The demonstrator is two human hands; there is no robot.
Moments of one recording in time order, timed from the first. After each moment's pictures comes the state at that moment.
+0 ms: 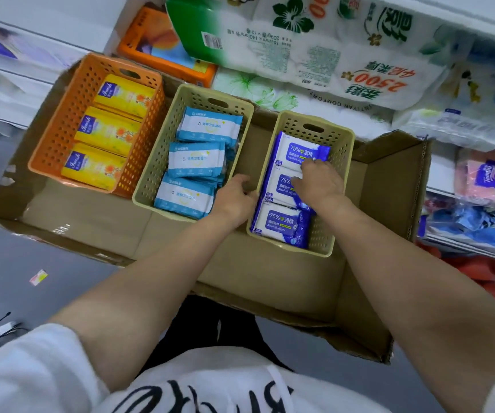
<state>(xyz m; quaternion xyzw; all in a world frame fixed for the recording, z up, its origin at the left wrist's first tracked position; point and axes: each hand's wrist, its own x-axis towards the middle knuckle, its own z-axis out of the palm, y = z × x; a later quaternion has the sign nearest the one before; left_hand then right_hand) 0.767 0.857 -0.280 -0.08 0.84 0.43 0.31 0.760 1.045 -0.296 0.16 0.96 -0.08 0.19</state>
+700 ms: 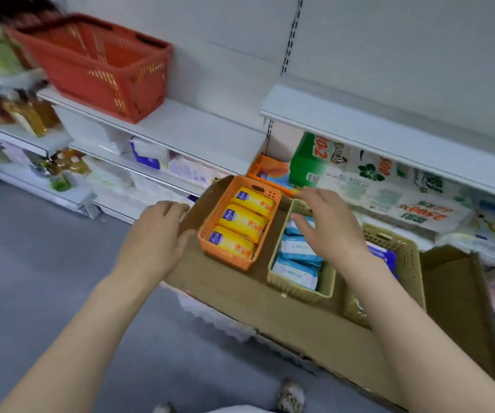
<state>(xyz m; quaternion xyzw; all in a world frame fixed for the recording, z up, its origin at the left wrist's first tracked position) 0.777 0.442 -0.100 0.09 0.98 0.20 -0.04 0.774 0.743 -0.080 -0.05 0.99 -0.13 -0.08</state>
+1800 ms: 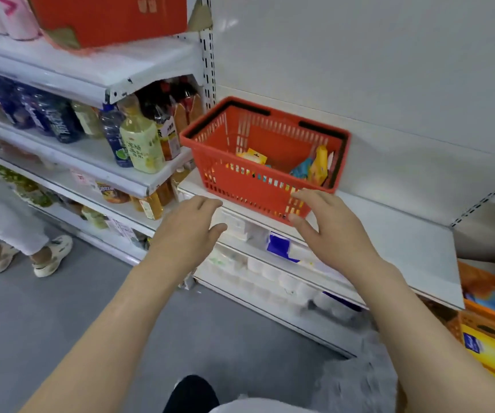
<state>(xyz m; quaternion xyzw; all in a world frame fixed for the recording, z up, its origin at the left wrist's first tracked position) 0.348 -0.024 -0.056 0.13 0.98 0.14 -0.04 0.355 0.236 -0.053 -0.10 0.97 -0.22 -0.10</state>
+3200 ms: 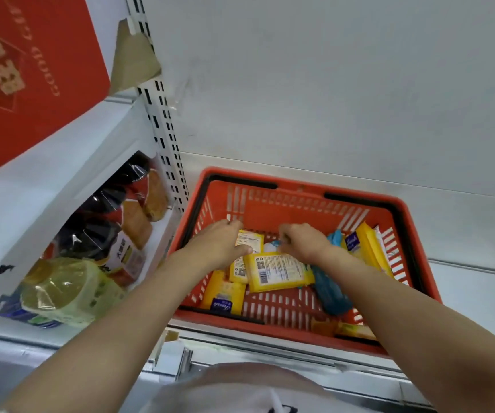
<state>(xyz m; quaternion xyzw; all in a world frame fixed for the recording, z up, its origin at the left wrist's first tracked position) -0.085 -0.004 -0.122 0.26 0.94 0.11 0.21 -0.052 0.213 -0.176 0.04 0.97 -0.15 0.17</state>
